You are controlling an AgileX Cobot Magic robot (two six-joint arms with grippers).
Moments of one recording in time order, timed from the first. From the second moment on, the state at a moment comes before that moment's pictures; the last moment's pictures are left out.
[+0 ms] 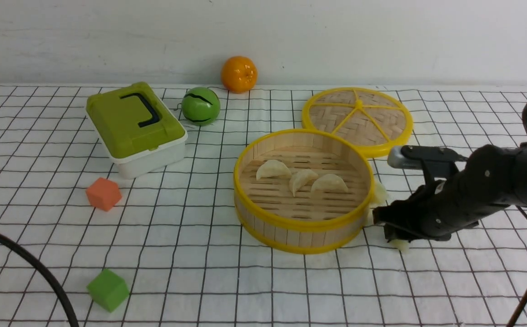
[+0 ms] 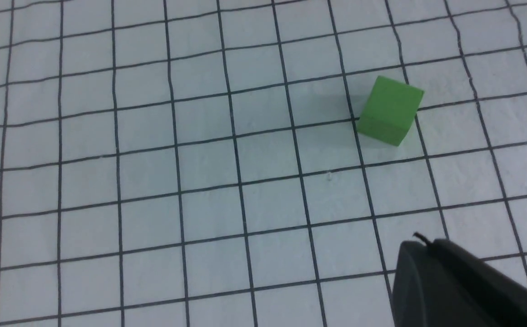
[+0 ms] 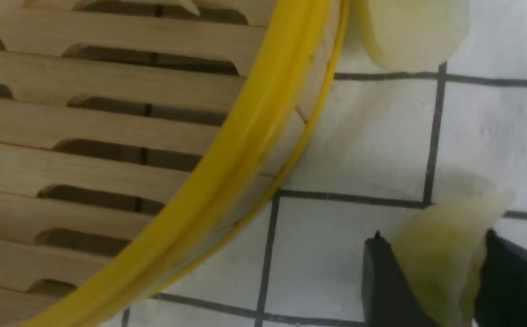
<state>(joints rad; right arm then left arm) 0.22 1.87 -1.06 0.32 0.33 -0.01 -0.40 0.66 -0.65 0.30 0.94 -0.34</state>
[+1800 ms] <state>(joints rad) 0.51 1.87 -1.38 0.44 0.26 0.04 -0.40 0.65 -0.47 0.29 0.63 -0.63</state>
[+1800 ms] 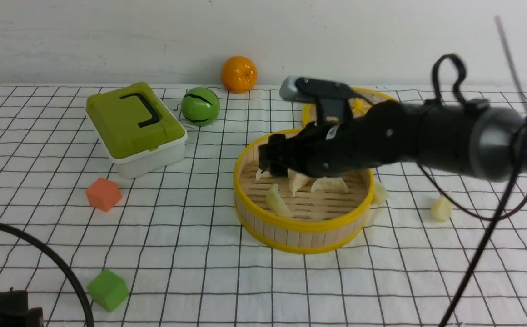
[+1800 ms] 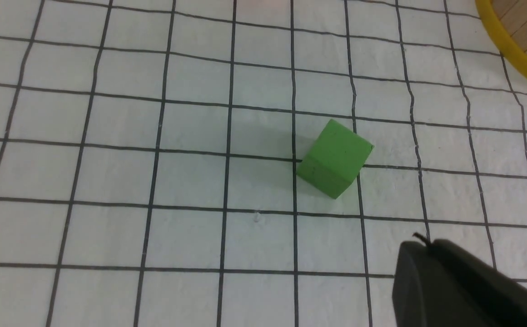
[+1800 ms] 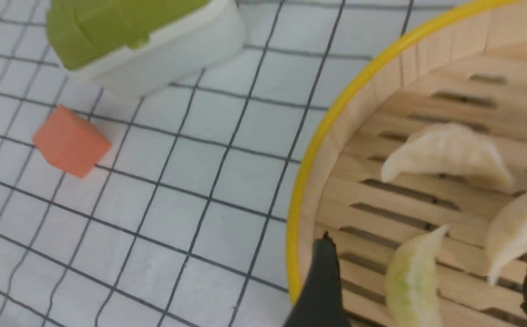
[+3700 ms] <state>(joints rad) 0.44 1.94 -1.38 0.45 0.39 -0.21 -0.40 0.65 -0.47 0.29 0.60 -0.63</state>
